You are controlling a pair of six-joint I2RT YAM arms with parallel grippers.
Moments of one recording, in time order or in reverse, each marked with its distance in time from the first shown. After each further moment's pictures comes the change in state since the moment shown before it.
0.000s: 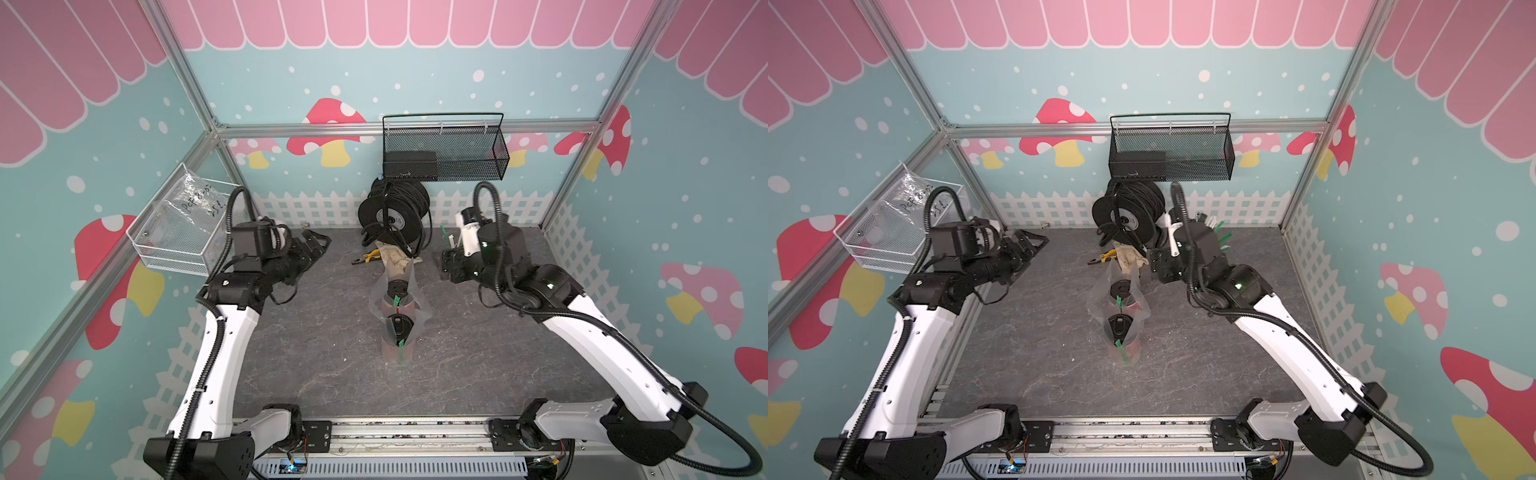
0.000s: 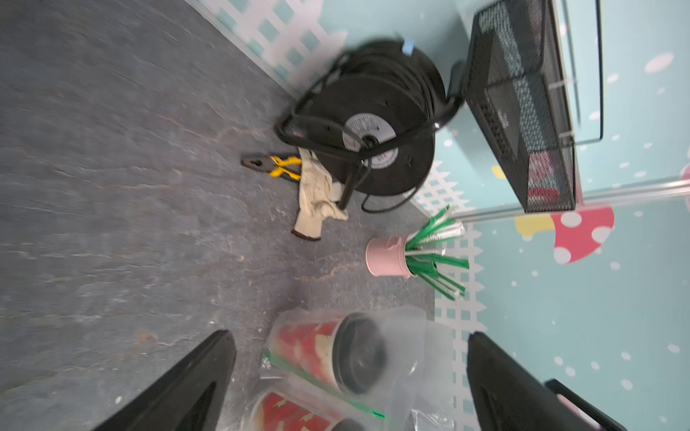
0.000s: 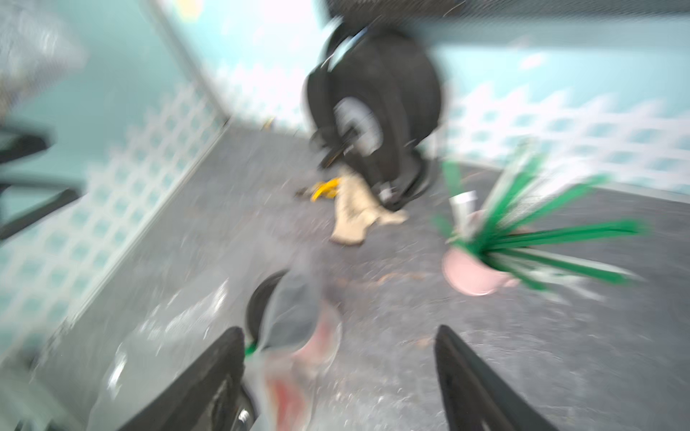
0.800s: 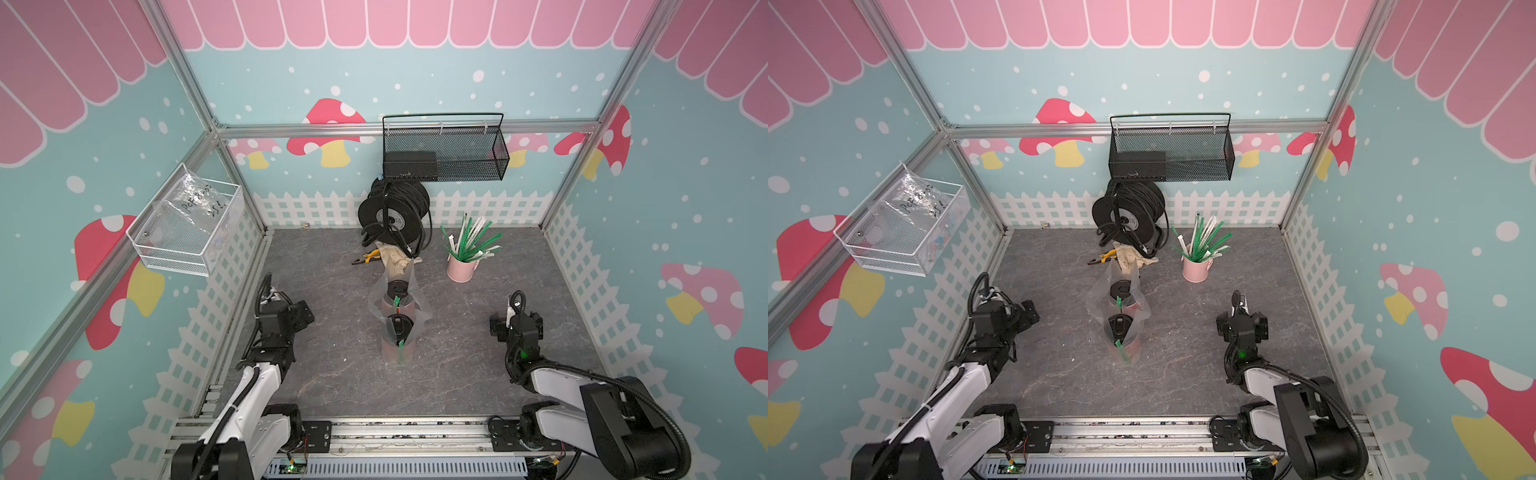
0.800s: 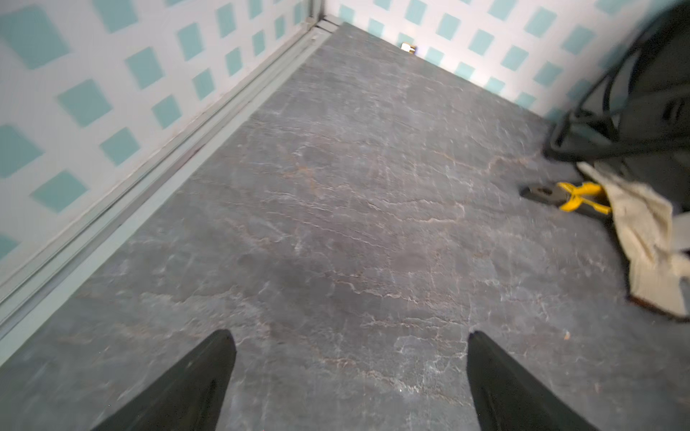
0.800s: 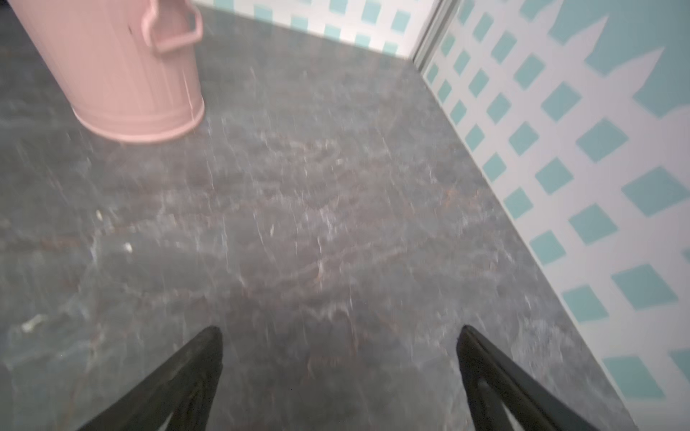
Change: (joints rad) left arm -0.021 -0.140 -1.015 0.878 -0.602 0.440; right arm -0.499 0.014 -1.357 1.429 0.175 -0.381
